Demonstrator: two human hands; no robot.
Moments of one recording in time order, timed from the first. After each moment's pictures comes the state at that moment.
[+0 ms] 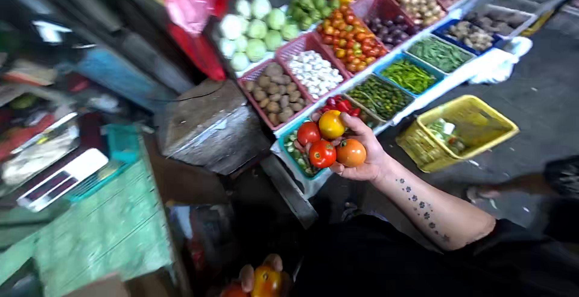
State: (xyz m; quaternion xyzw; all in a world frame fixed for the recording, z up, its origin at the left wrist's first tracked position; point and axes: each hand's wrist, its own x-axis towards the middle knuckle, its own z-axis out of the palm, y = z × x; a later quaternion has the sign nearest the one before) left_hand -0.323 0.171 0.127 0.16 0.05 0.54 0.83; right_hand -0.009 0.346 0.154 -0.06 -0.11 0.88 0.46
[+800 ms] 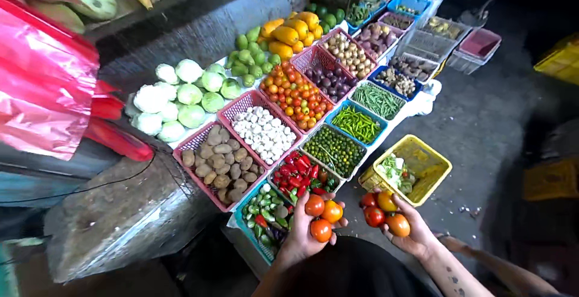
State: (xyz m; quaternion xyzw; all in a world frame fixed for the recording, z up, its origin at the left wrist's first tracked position) left_hand 0.023 0.550 0.081 0.11 0.19 0.15 0.96; right_hand 0.266 0.407 0.075 -0.38 0.05 0.67 0.64
